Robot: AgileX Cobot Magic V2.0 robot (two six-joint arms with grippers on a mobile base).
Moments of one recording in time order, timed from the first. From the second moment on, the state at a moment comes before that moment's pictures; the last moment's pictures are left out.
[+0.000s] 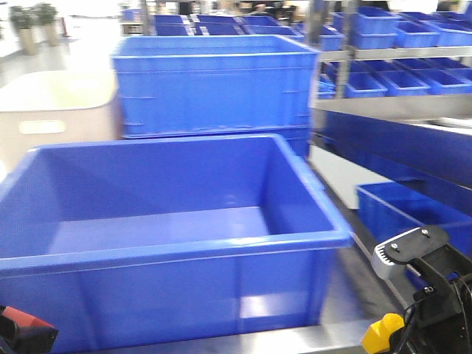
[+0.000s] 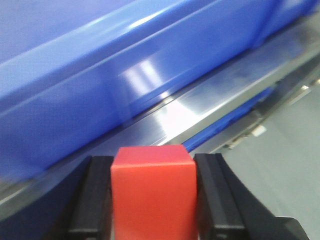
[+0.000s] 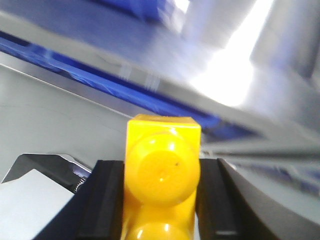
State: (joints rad) left arm -0.36 0.97 -0.97 -0.08 0.89 0.08; right arm 0.19 1.24 -1.00 0.24 0.95 -0.41
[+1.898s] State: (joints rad) left arm -0.36 0.97 -0.97 -0.08 0.89 0.08; right arm 0.19 1.24 -1.36 0.50 1.01 -0.55
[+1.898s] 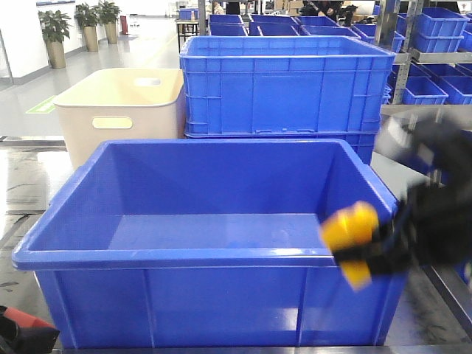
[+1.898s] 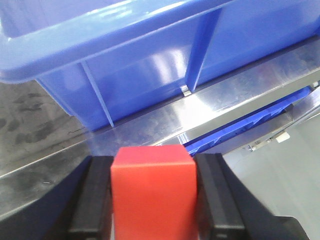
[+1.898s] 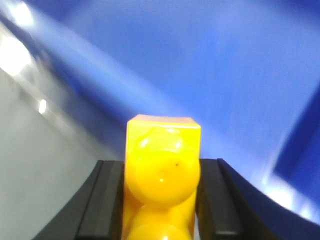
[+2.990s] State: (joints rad) left arm -0.36 0.97 -0.97 -0.08 0.89 0.08; right arm 0.19 1.63 -1.56 0.53 0.73 -0.59
